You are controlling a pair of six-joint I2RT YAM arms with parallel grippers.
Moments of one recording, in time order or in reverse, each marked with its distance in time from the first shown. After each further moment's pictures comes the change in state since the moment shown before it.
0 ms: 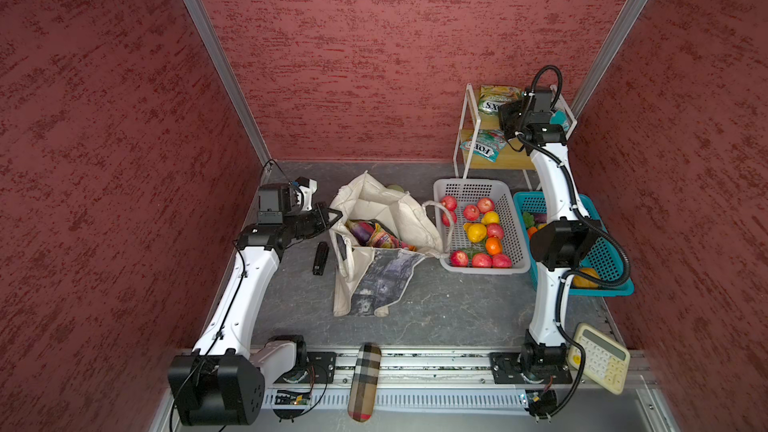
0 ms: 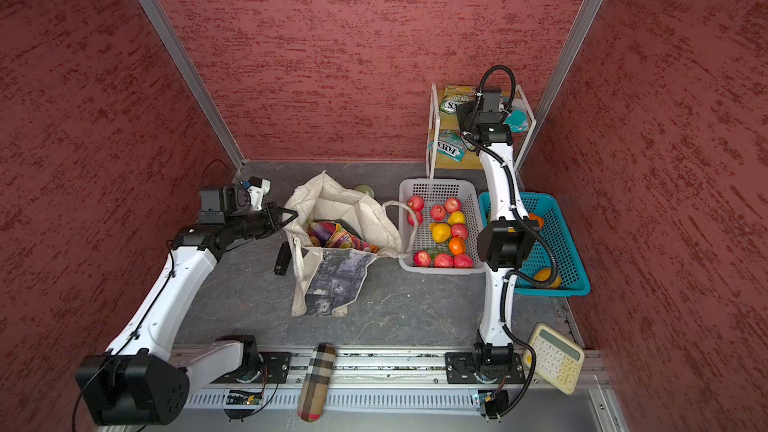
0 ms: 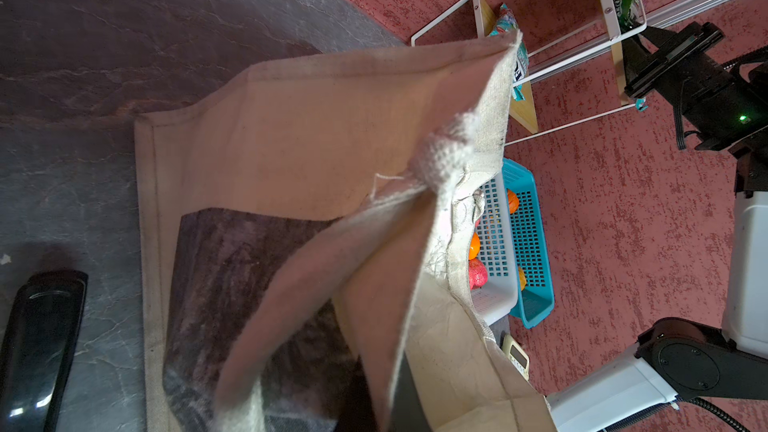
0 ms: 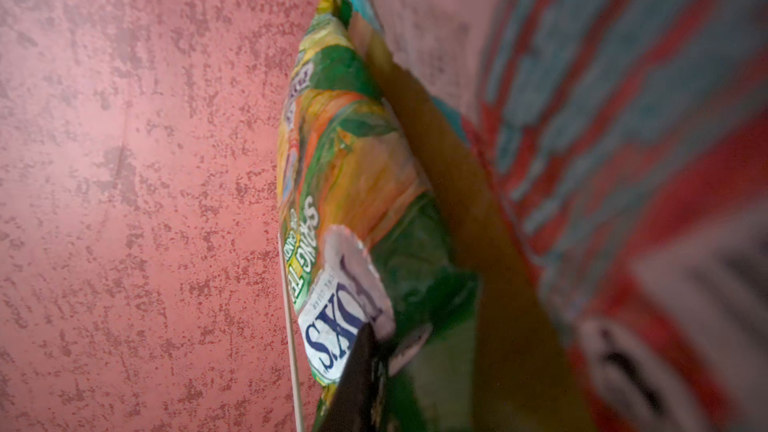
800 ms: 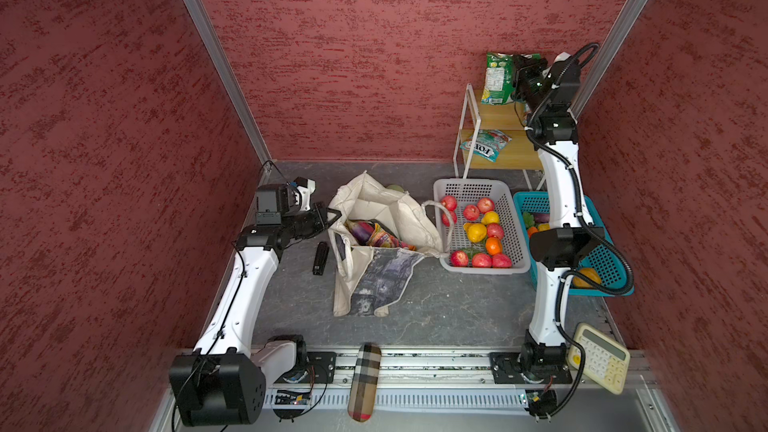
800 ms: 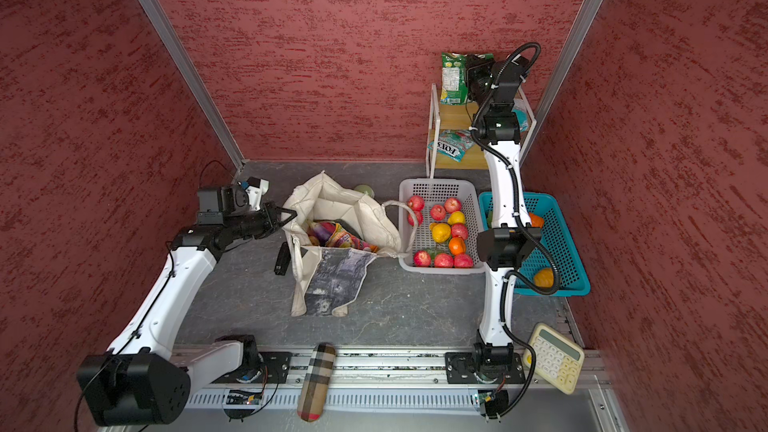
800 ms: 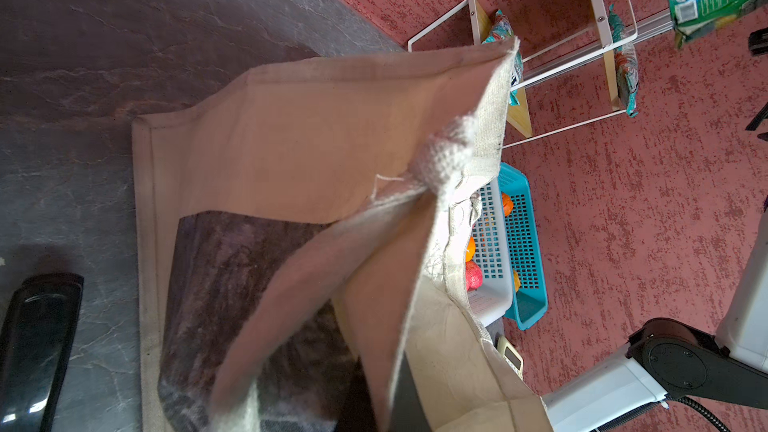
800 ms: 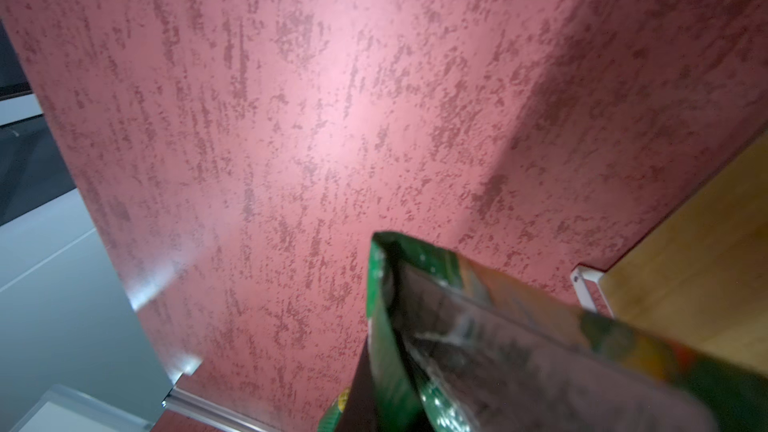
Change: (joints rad) left arm 0.020 0.000 -0.013 0.019 0.026 -0.007; right arm 0.002 -0.016 0.182 0.405 -0.110 0.032
